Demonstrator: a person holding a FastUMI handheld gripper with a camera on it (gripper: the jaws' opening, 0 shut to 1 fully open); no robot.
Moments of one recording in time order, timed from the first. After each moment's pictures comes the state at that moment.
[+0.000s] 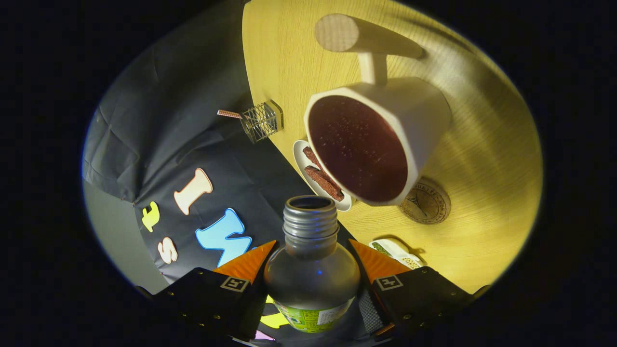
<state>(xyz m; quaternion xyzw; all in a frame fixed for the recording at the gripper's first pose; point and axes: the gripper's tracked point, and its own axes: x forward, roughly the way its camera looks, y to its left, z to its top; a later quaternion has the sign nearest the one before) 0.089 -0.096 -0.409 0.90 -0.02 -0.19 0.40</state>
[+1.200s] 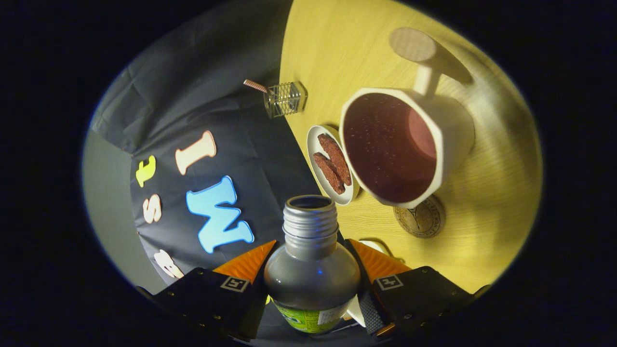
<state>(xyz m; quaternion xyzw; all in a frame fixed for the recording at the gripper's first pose) 0.088 -0.076 -0.398 0.83 0.02 -0.15 0.53</state>
